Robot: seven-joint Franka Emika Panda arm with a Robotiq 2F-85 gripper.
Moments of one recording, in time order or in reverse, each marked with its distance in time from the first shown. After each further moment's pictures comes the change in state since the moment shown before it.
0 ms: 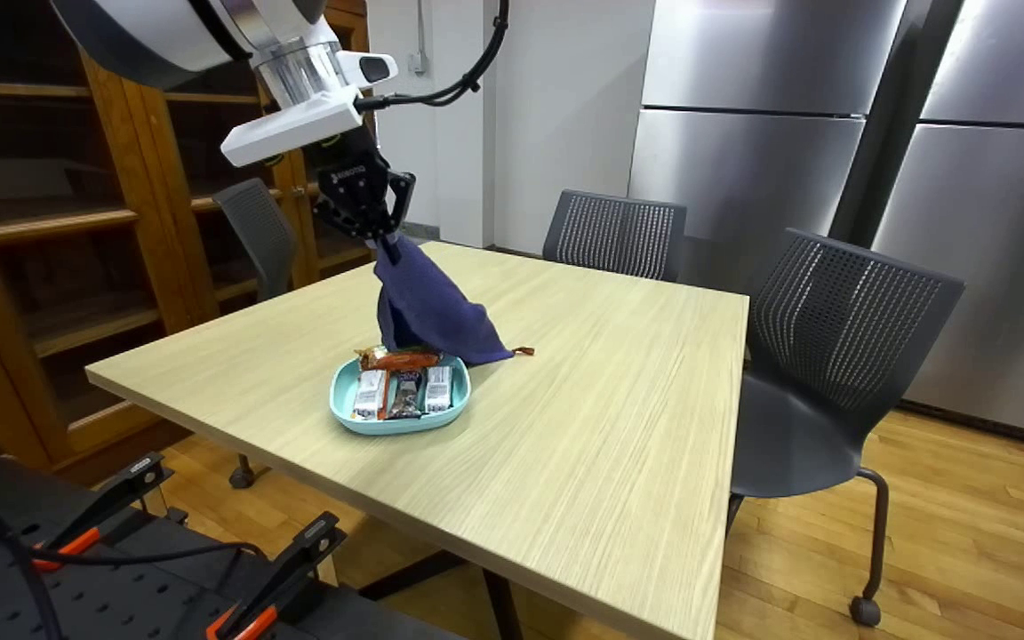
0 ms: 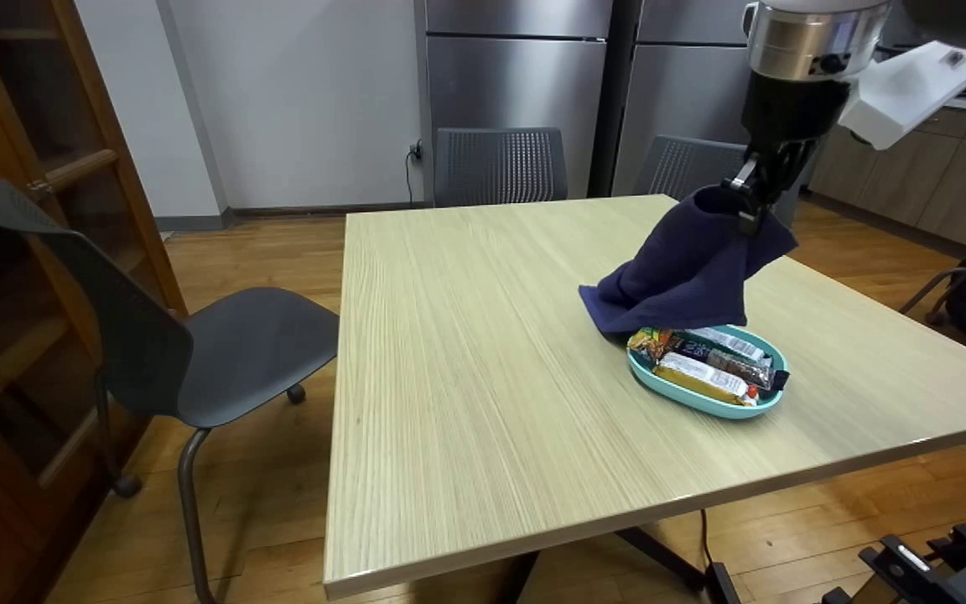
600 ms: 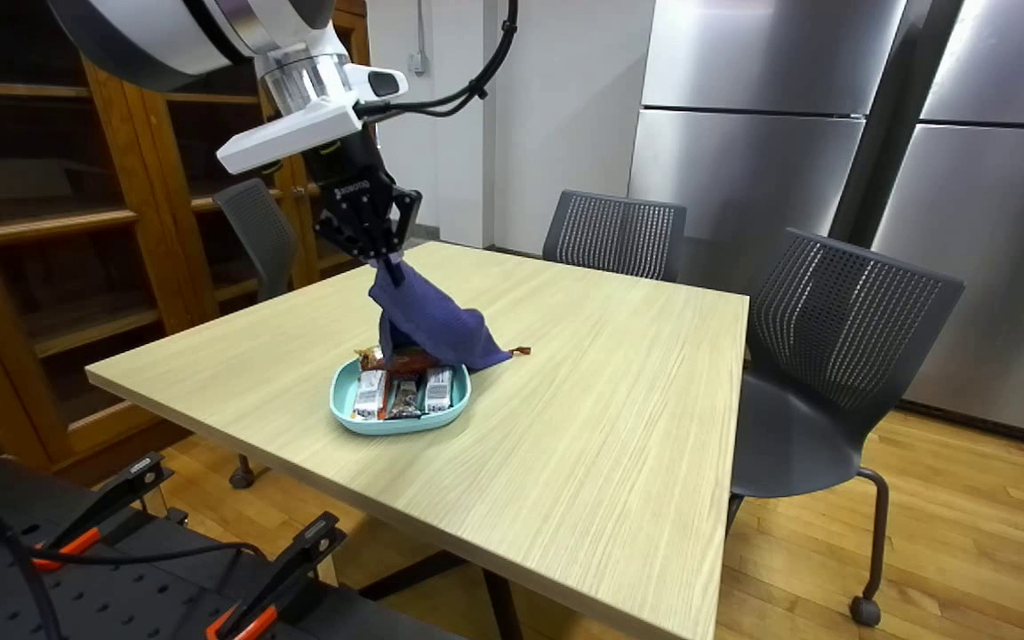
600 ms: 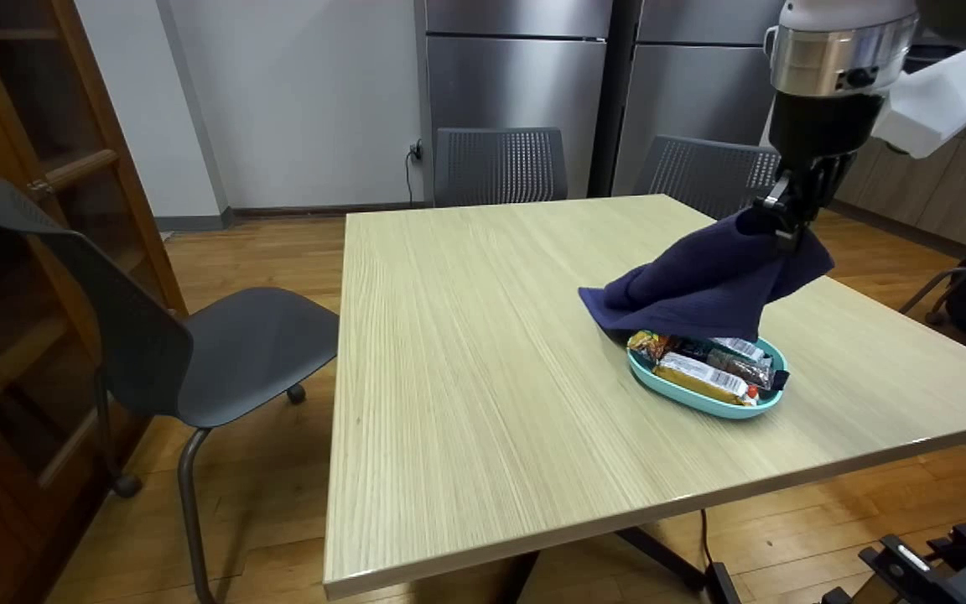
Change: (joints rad) arm -0.026 -0.012 0.001 -0.024 0.029 -0.094 -0.020
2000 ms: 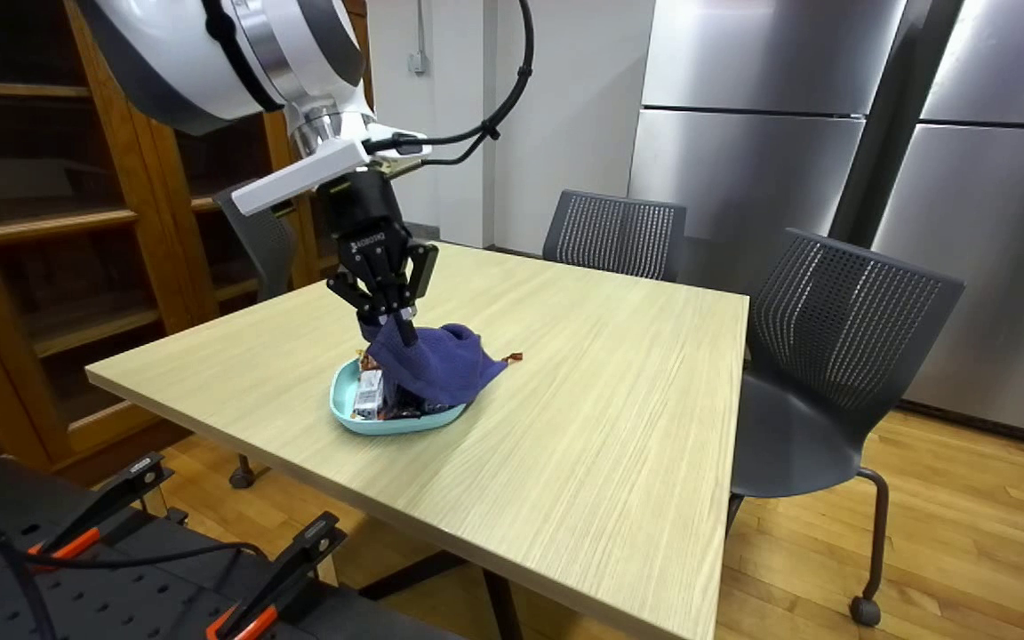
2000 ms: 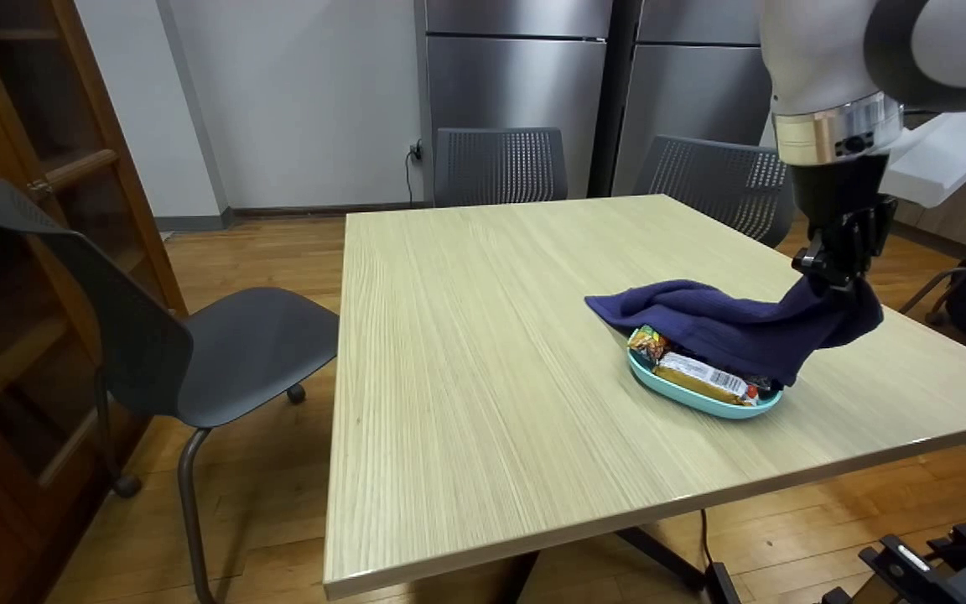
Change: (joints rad) arm -0.023 0.137 -0.001 0.052 -0.013 -0.207 0.049
